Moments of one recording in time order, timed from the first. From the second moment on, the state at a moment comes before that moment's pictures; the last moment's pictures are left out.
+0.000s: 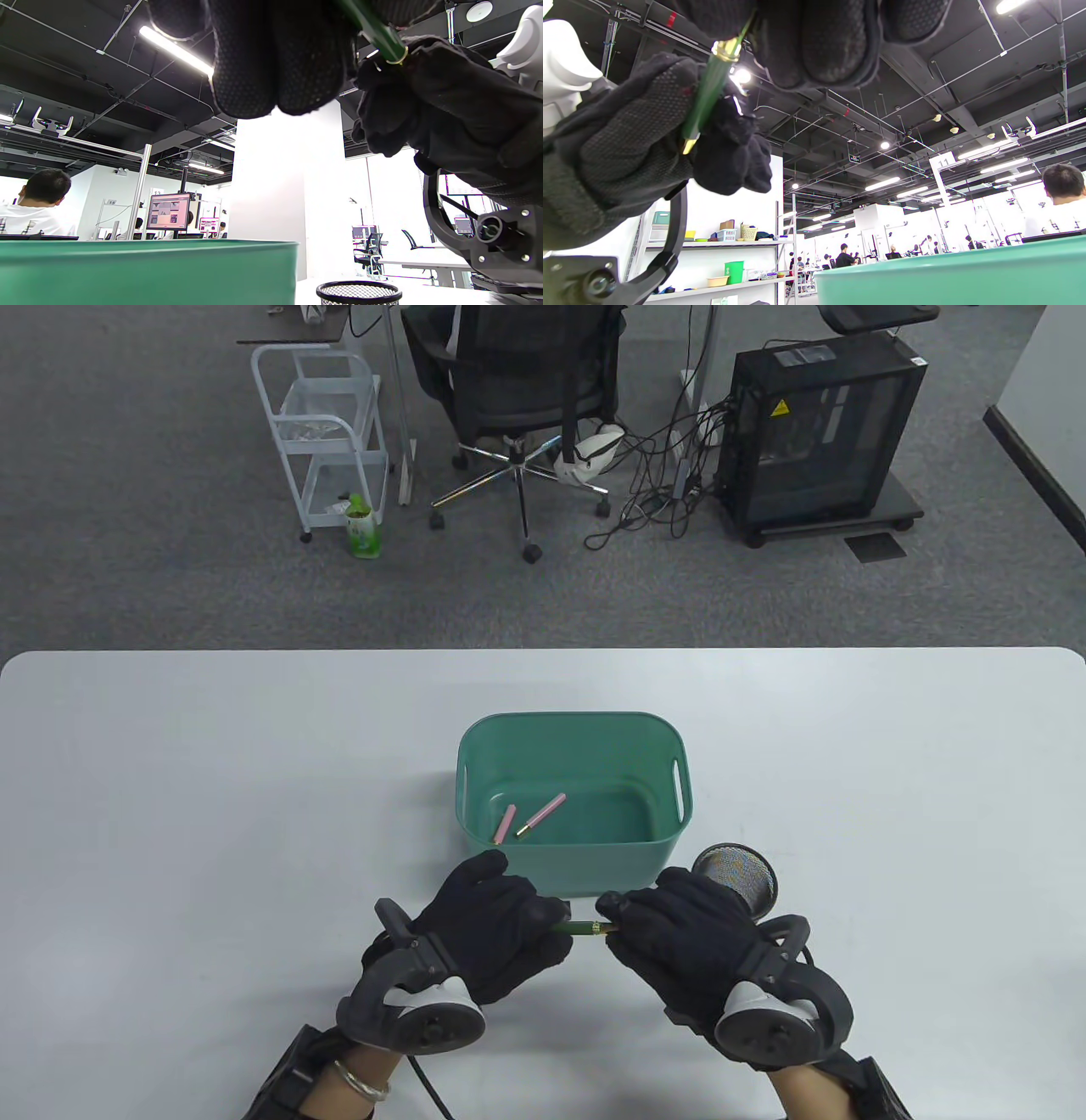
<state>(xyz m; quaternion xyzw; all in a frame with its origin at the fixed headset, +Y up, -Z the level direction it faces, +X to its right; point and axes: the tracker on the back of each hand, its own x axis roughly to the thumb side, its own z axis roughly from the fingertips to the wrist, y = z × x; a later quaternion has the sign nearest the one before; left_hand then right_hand) -0.120 -0.618 -0.232 0.26 -0.43 0.12 0.85 0.130 -0.623 -0.224 0.34 -0.33 0.85 0.24</state>
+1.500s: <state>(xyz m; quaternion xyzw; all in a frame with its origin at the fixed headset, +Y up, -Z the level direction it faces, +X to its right) -0.122 -0.617 -0.230 0.28 -0.43 0.13 0.85 0.131 -0.625 -0.227 0.34 -0.33 0.84 0.27</state>
